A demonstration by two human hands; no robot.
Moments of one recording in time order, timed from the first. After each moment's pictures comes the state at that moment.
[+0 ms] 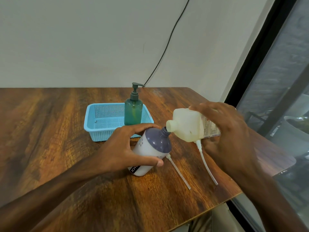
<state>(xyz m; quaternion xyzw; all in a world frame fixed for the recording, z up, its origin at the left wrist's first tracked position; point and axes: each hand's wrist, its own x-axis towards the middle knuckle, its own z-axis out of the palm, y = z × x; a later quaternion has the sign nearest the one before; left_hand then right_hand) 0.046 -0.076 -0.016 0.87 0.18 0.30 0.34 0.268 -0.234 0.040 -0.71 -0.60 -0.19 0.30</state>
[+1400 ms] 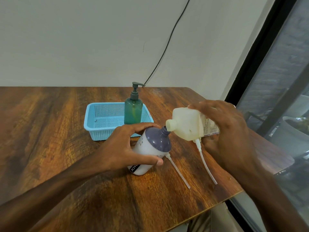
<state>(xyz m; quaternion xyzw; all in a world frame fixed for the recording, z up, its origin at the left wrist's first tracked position) 0.044 -0.077 -0.014 0.87 0.18 0.30 0.35 0.266 -0.231 0.047 -0.72 -0.61 -0.18 0.30</state>
